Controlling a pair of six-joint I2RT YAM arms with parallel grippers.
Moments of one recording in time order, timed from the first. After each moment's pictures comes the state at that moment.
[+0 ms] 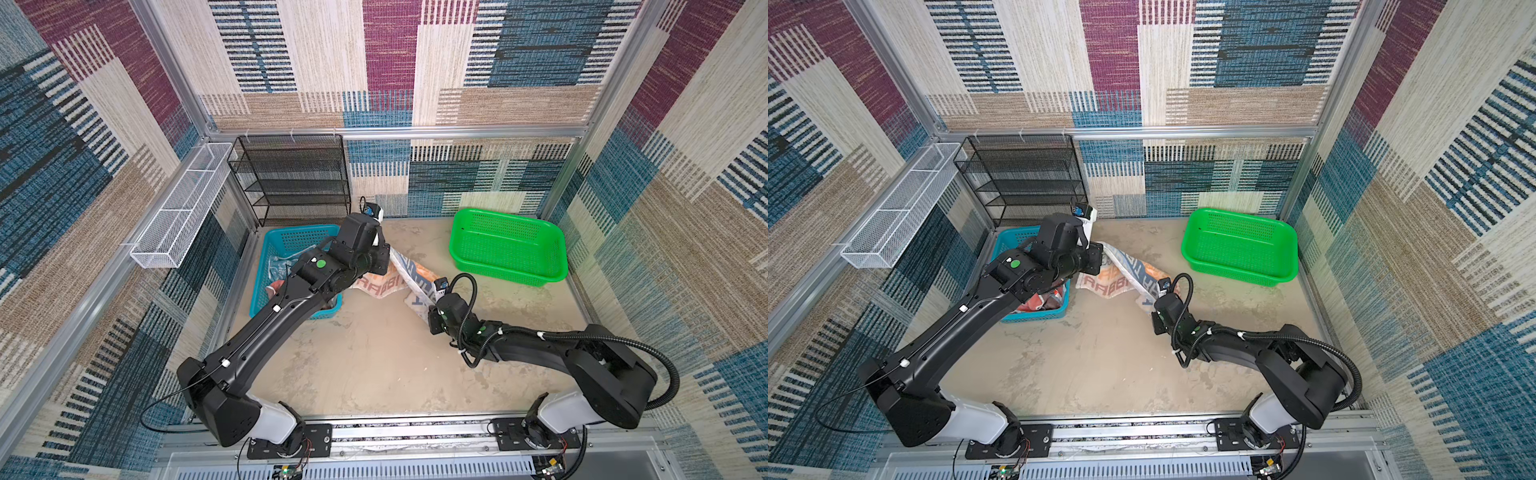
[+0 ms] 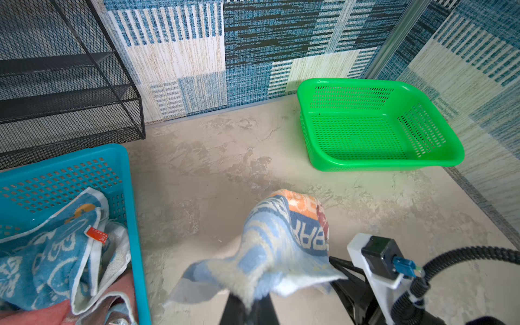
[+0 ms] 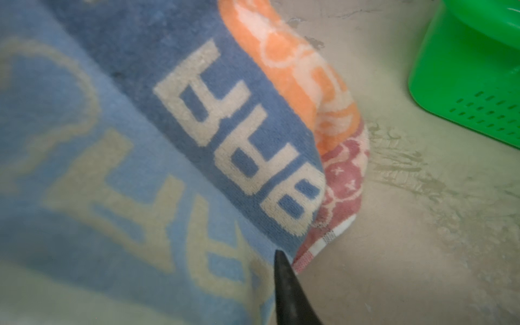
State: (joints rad) left arm -0.65 1.45 1.59 -0.76 -0.21 -0.24; right arm 0.76 1.49 0.64 0.14 0.32 0.34
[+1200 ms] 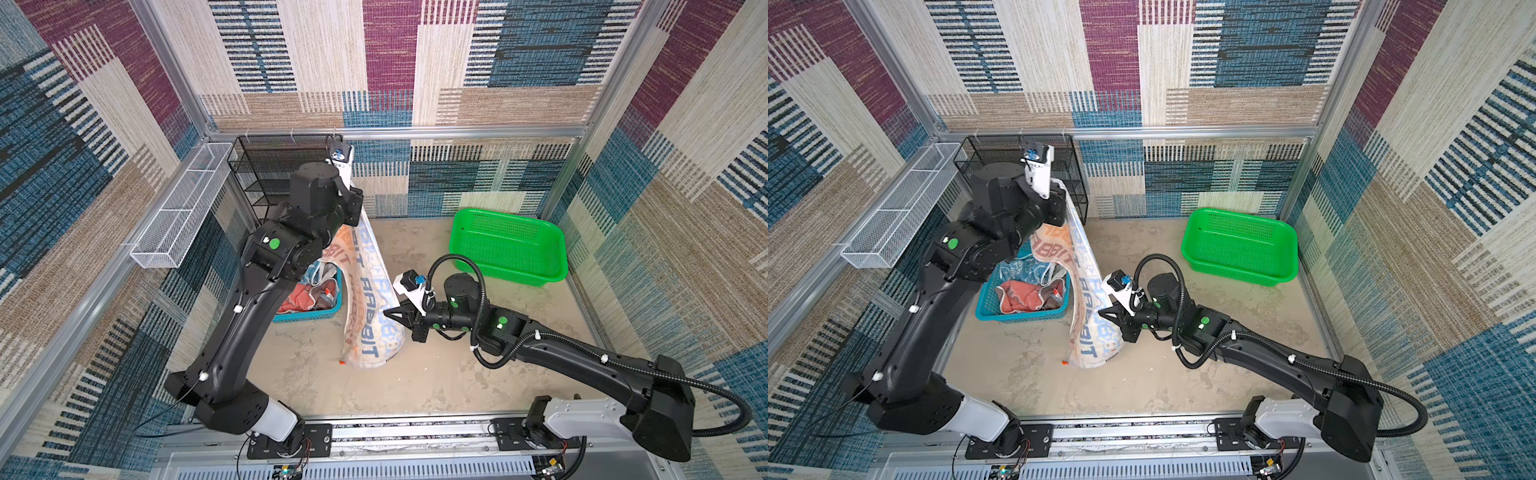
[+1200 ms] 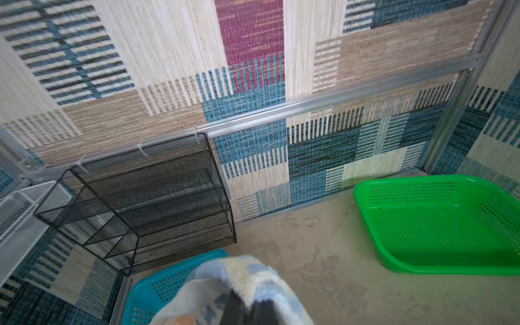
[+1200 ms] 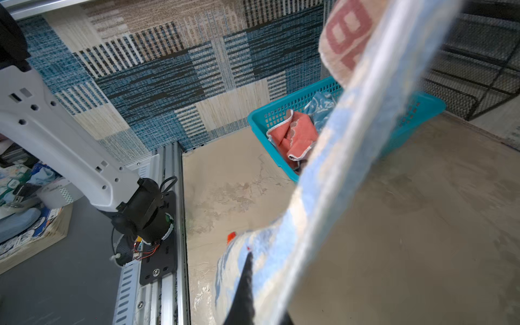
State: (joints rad) left arm -0.57 1.57 2.06 -0.82 -0.36 0.07; right arm 0.91 1.23 0.89 0.00 -0.34 0.08
